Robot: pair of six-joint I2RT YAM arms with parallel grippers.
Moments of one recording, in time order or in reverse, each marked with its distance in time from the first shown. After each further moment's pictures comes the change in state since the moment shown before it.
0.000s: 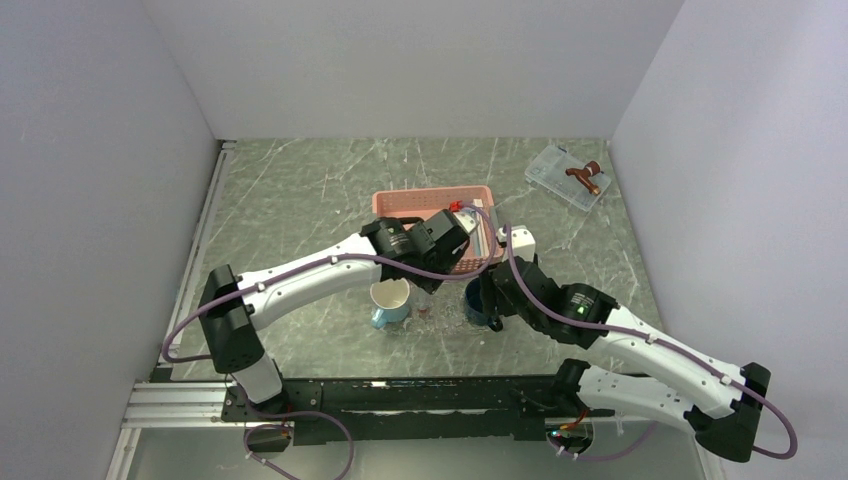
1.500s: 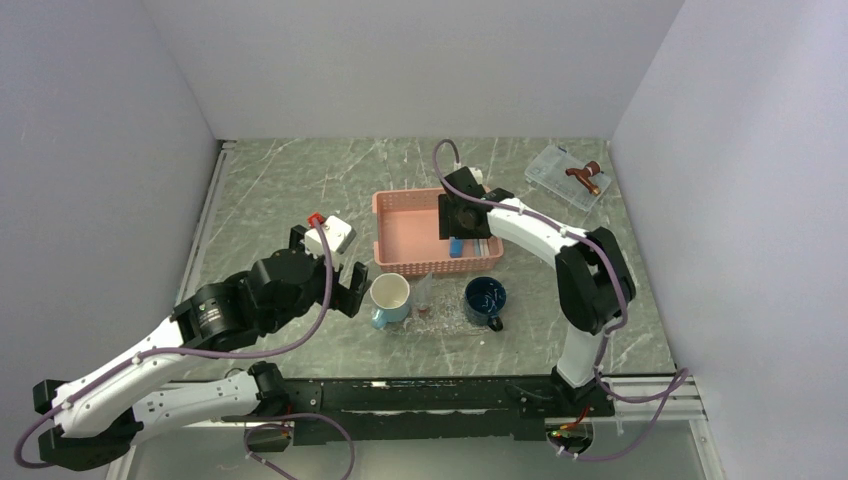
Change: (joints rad) left arm 0.019 -0.869 -0.495 0.165 -0.106 0.045; right arm -0.390 0.937 0.495 0.255 -0.243 -0.069
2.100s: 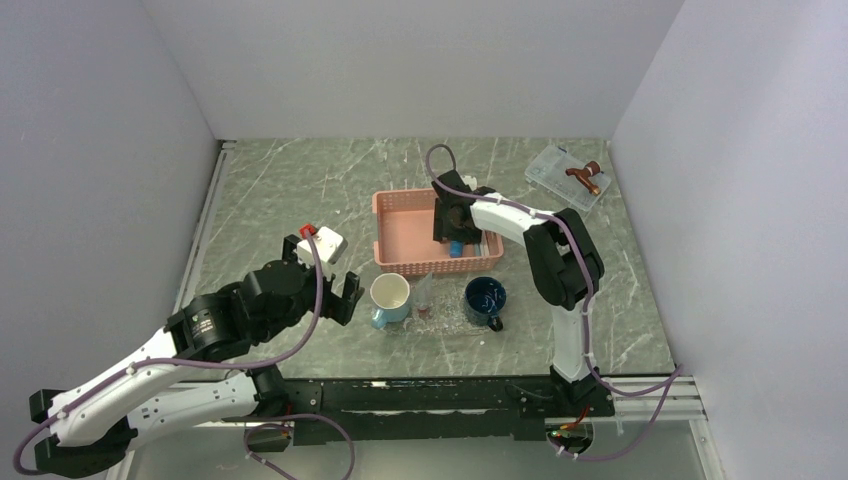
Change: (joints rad) left arm 0.001 -0.092 -0.088 -0.001 0.000 0.007; right arm -0.028 0.239 0.117 0.007 -0.011 0.100
